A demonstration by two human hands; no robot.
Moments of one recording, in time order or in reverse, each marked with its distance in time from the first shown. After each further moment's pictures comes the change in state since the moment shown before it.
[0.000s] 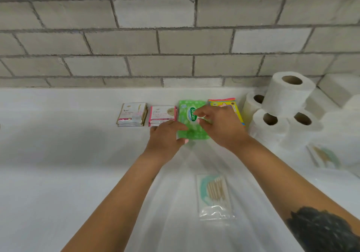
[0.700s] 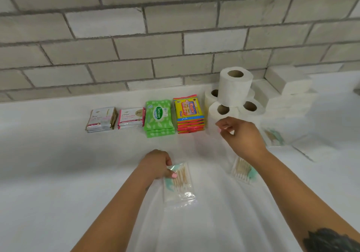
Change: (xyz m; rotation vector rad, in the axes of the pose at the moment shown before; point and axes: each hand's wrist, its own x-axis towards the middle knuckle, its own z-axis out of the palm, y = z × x) left_hand -0.037 0.049 0.056 0.136 -0.544 -0.116; right_hand -0.108 0.082 -0.081 0.060 0.077 0.438
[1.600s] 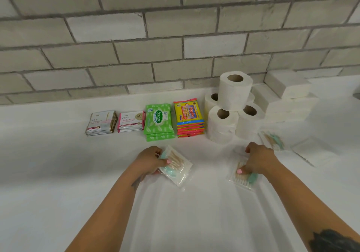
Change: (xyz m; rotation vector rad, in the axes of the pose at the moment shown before) left_hand 0.005 -0.012 -0.010 -0.706 0.082 -0.112; right_hand 0.000 0.075 0.005 -0.509 -0.409 0.432
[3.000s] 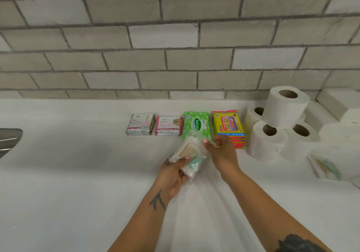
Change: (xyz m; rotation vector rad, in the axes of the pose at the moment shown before) left_hand -0.018 -0.031 -0.016 -1.219 0.044 -0.001; right_hand -0.026 -0.200 0.035 1.119 0.118 -0.257
